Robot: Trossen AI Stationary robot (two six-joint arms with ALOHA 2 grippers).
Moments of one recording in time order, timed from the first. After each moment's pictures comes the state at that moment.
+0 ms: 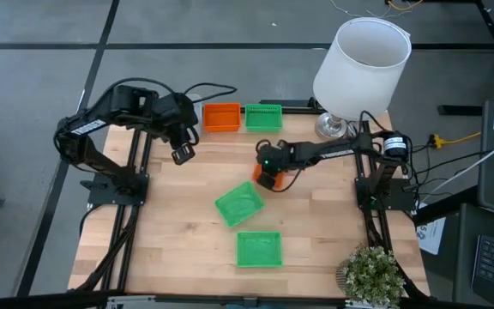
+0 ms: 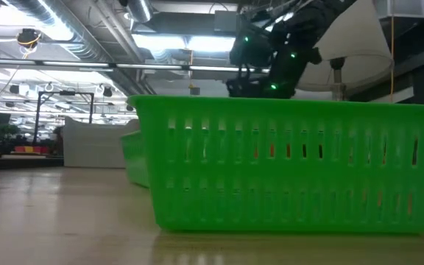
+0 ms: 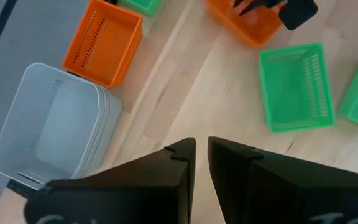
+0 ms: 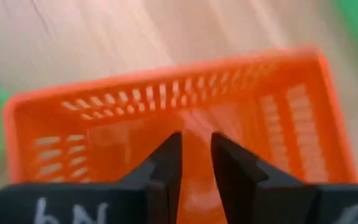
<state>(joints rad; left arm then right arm) 0.13 1.44 1.93 -1.57 -0.22 -0.30 -0.13 1.82 1.12 -0.39 0.23 0.28</state>
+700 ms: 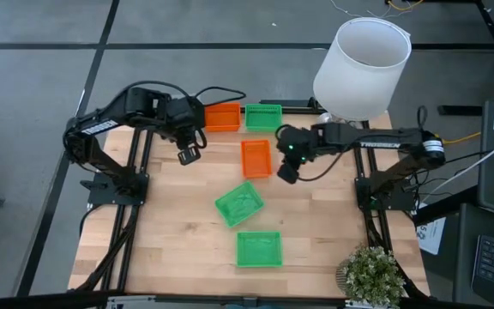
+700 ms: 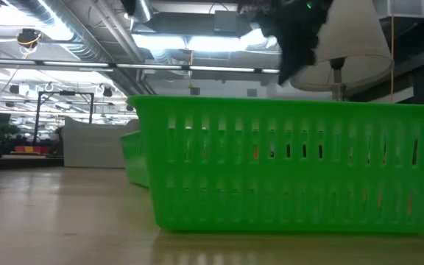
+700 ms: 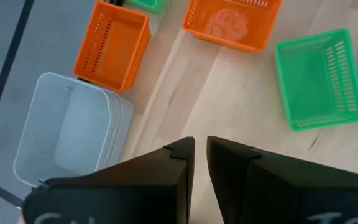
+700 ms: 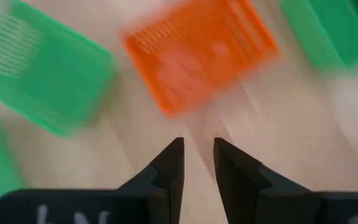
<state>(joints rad) 0.13 1.49 1.93 -1.57 -0.27 -0.23 -0.12 1.51 1.32 -0.95 0.13 0.32</state>
